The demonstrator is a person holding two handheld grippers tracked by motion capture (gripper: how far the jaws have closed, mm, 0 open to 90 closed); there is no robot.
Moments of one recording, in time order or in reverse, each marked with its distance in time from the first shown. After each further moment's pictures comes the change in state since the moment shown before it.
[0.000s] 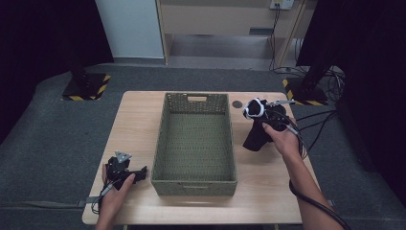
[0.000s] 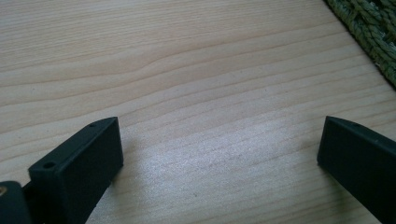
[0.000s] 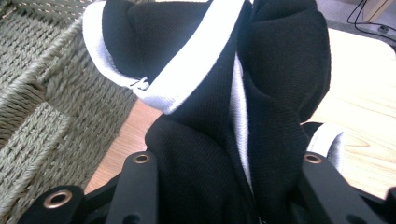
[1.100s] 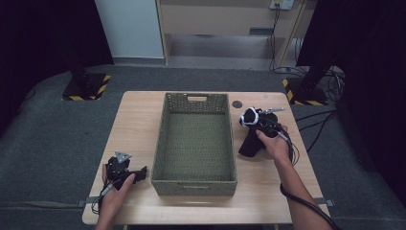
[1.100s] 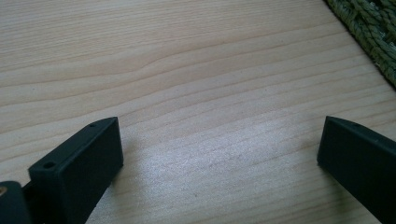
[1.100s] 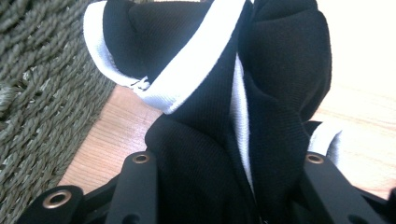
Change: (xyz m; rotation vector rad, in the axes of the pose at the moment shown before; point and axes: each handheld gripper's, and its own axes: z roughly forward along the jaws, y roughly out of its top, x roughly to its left) left arm 0.000 0.000 0.000 0.000 0.000 0.000; right arm 0.006 -0.027 0.044 0.052 -0.008 0.023
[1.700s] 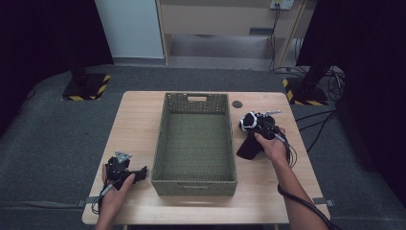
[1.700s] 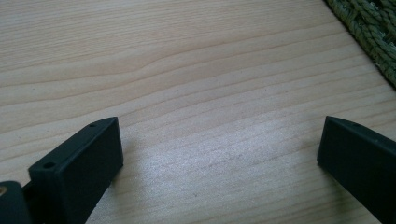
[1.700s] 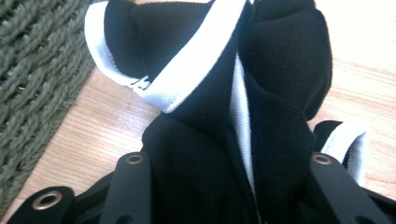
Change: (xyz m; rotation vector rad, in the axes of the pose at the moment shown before) left arm 0.000 0.000 0.000 0.000 0.000 0.000; right arm -0.002 -0.009 0.018 0.051 -0.022 0.004
